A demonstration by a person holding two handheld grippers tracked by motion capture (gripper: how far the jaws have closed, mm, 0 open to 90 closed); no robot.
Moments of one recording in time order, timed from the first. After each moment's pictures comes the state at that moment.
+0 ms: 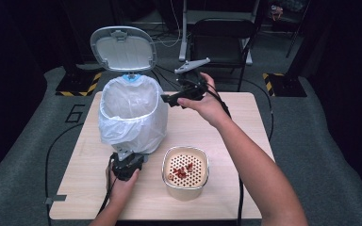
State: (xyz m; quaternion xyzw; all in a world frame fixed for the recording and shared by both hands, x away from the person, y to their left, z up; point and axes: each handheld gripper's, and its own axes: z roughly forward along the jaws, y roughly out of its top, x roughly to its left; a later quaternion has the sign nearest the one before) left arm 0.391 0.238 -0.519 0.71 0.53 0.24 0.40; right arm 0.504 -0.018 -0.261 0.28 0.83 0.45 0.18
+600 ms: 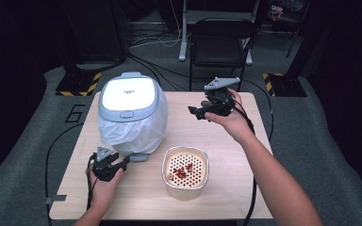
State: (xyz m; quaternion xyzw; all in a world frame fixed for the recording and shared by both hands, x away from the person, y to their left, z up) left arm 0.372 0.288 -0.492 0.69 0.55 0.24 0.42; right arm 0.483 -0.095 -0.301 0.32 0.81 0.44 0.21
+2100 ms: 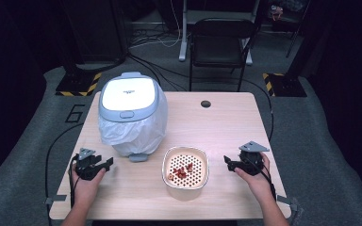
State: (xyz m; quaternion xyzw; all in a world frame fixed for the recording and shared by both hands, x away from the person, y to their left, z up) left arm 0.385 0.348 -0.519 0.68 0.58 0.23 0.38; right arm 0.398 -0.200 -0.479 0.46 0.76 0.37 0.25
